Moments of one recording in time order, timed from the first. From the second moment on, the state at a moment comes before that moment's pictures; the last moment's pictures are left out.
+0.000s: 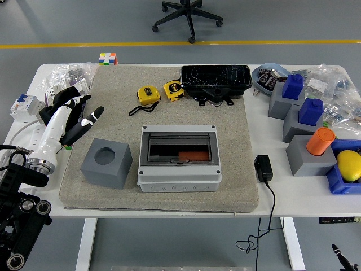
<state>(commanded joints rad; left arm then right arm) -0.03 0.11 -1.43 -1.50 1.91 0.13 0.04 0.13 -0.12 1.08 0.19 -1.04 -0.23 0.12</state>
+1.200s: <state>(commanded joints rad) -0.04 0.10 -1.43 -1.52 1.91 0.14 0.00 0.14 -0.11 1.09 0.19 -1.05 -0.23 0.11</state>
